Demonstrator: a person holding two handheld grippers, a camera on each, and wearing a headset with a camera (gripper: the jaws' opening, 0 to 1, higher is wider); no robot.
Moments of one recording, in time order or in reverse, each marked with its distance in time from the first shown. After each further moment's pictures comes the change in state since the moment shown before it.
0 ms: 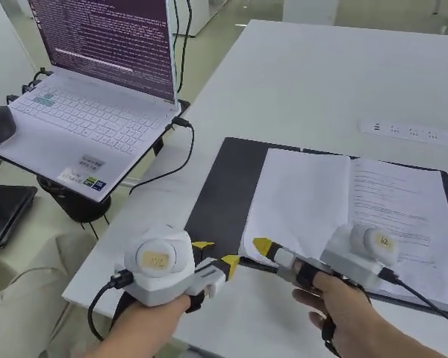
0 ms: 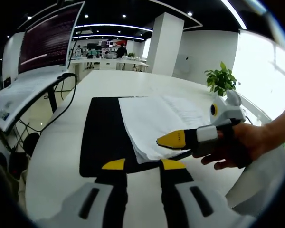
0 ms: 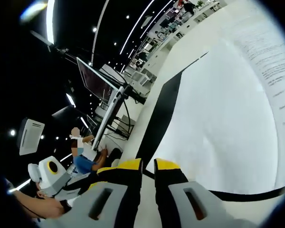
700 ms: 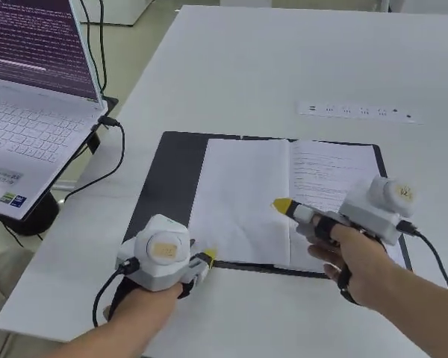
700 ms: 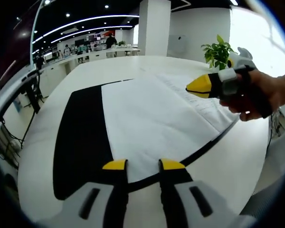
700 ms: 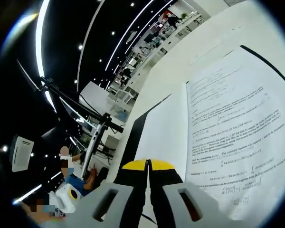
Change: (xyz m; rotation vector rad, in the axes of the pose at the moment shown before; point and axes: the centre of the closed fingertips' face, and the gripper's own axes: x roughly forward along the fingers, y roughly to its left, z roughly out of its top) left arm 0.068 -0.013 -0.028 0.134 0.122 0.024; right arm -0.050 -0.066 0.092 0.084 -0.135 -0.140
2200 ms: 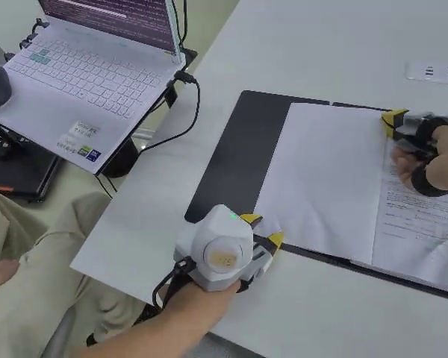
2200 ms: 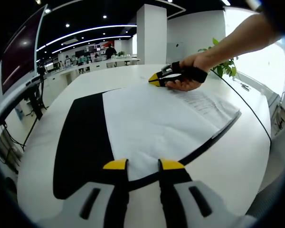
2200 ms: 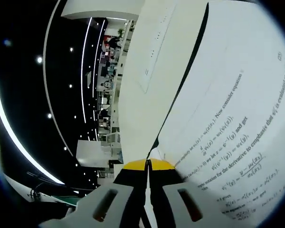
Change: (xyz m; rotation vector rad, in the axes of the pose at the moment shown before) left arm 0.001 0.002 0.002 0.033 -0.086 0.015; right arm 0.106 -0.062 0.127 0.571 -0.226 -0.070
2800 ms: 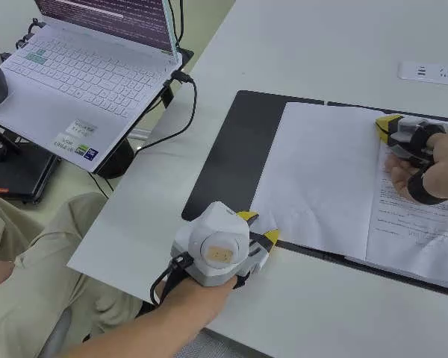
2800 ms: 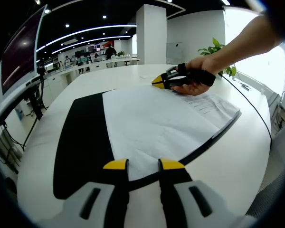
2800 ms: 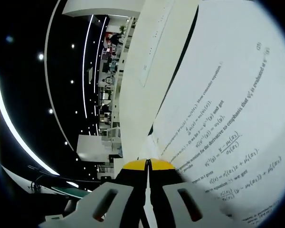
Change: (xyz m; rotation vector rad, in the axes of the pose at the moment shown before) left arm 0.000 0.000 0.000 0.000 -0.001 0.000; right arm -0.021 -0.011 -0.017 -0.035 0.071 0.002
